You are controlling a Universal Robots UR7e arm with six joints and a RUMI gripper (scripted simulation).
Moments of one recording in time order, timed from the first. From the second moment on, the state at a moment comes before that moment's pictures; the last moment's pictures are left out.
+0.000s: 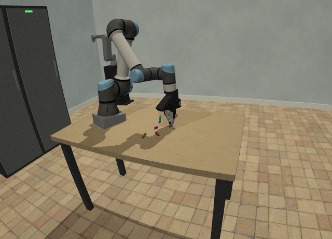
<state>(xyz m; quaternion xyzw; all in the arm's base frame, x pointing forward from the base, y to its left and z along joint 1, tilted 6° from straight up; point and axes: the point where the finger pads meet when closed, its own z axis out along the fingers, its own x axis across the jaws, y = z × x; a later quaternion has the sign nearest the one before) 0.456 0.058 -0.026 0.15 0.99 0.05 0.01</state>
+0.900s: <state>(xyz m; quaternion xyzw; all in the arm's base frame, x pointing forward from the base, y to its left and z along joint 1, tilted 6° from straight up) 0.453 0.049 0.059 0.15 0.99 0.05 0.01</state>
